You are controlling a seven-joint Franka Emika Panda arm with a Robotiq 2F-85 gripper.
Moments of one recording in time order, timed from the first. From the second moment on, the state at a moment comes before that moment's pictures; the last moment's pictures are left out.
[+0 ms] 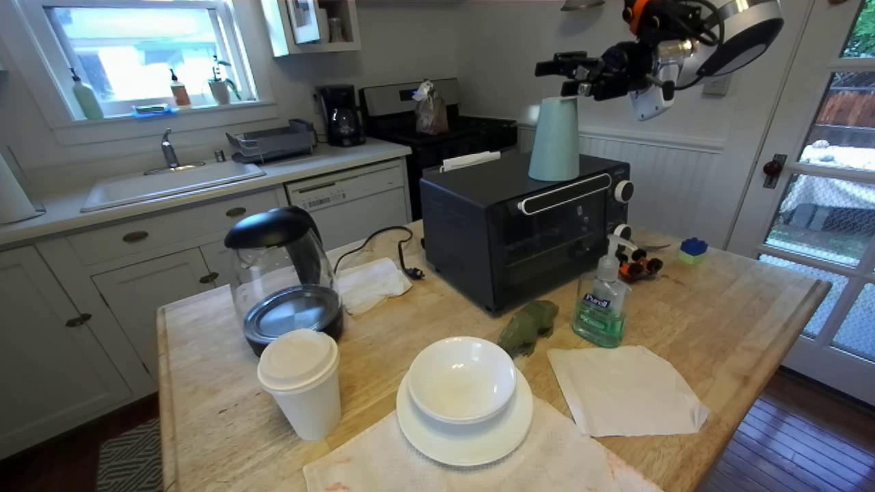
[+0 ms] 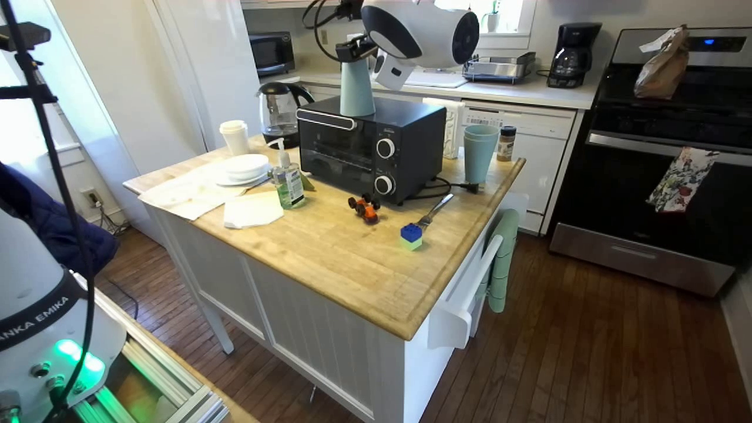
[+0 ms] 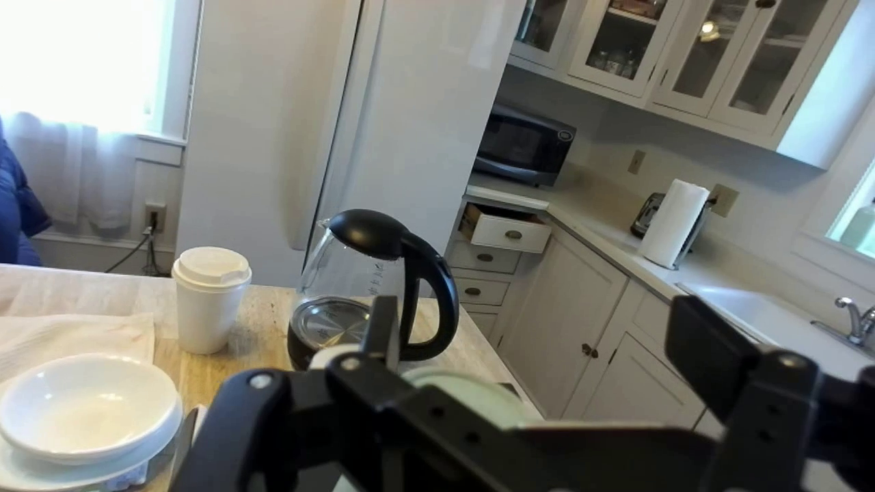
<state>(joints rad) -0.33 0.49 -0.24 -1.66 1.56 1.45 0.70</state>
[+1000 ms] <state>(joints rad) -0.26 0.29 -0.25 -1.55 1.02 1.51 0.59</state>
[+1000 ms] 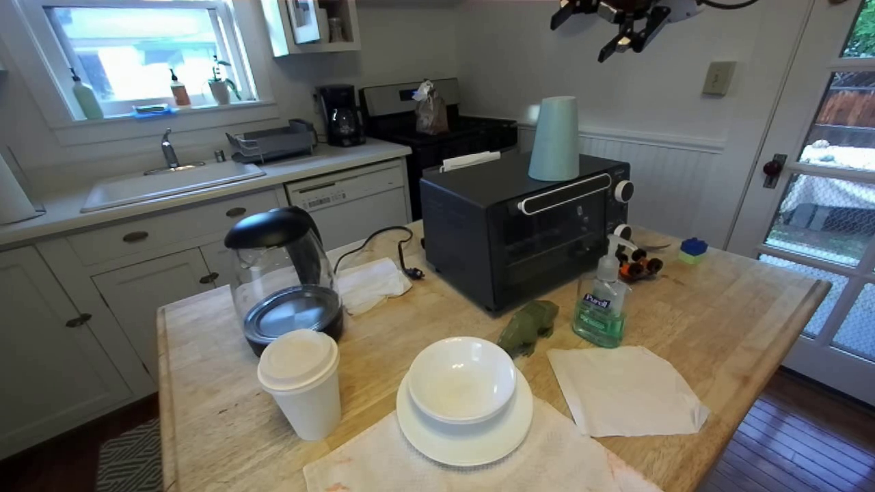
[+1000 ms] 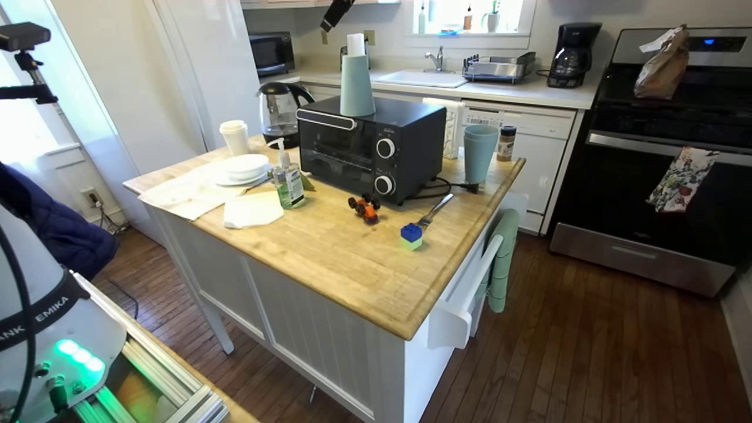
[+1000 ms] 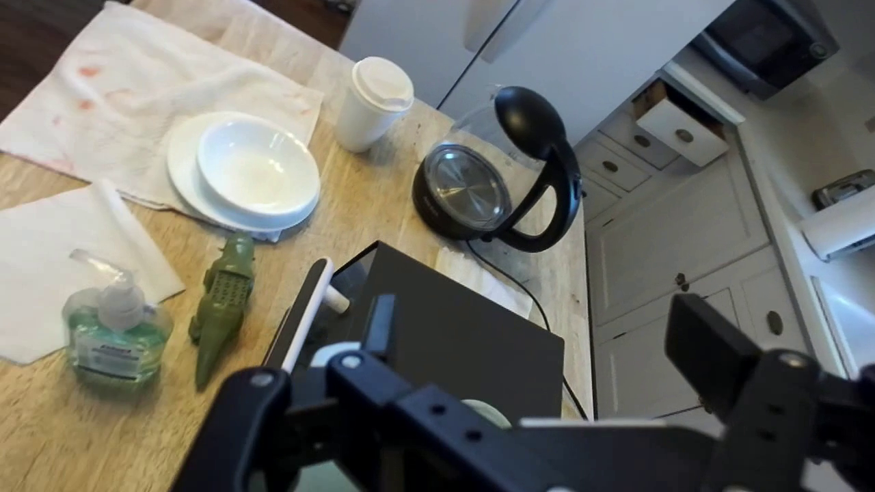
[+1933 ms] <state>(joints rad) -0.19 0.18 -0.20 -1.55 0.52 1.61 0.22</state>
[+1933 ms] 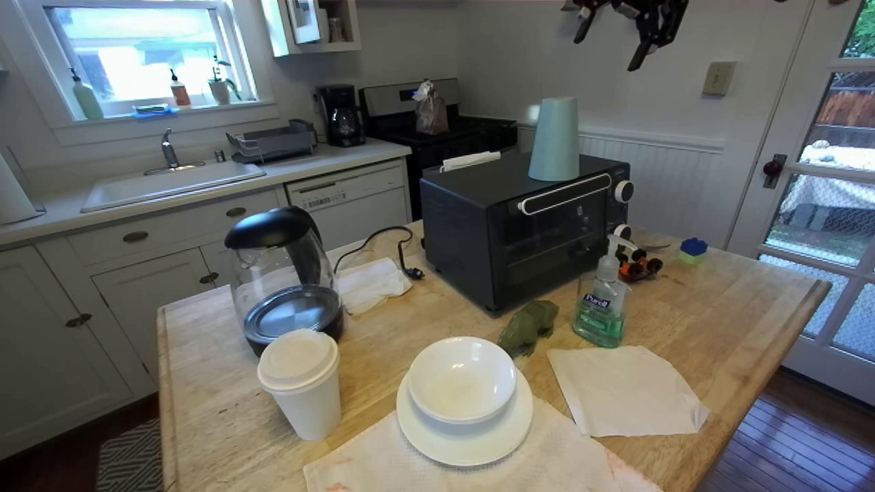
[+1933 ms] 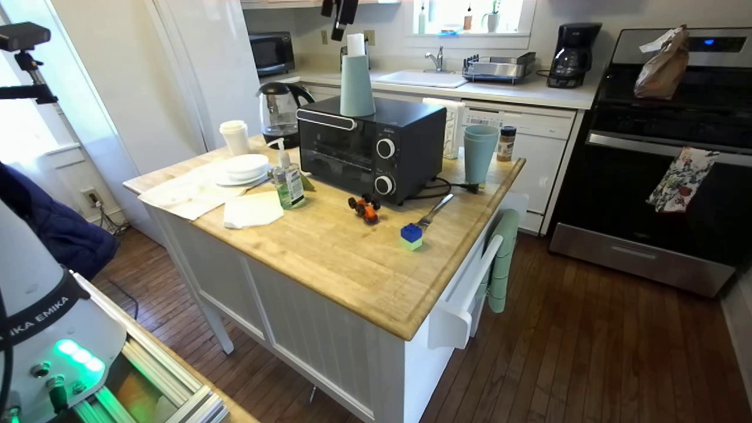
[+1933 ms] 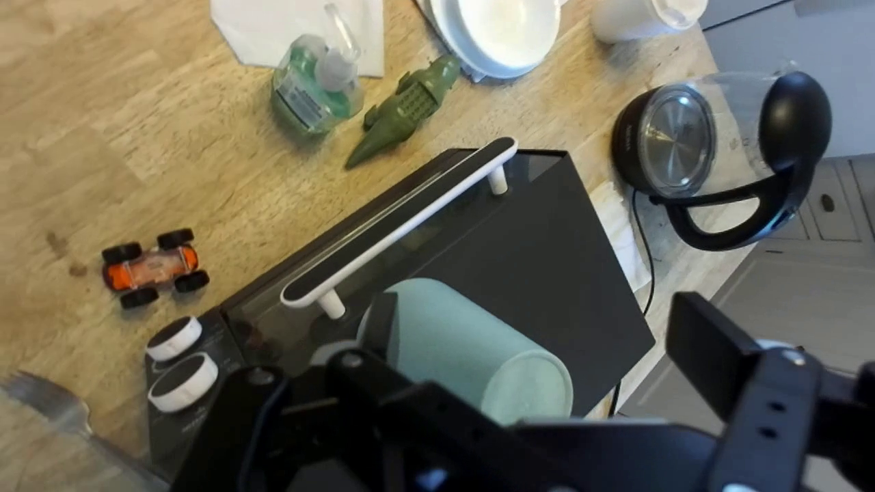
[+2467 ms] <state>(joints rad) -0.17 0.12 -0.14 -1.63 0.41 1.90 -0.04</state>
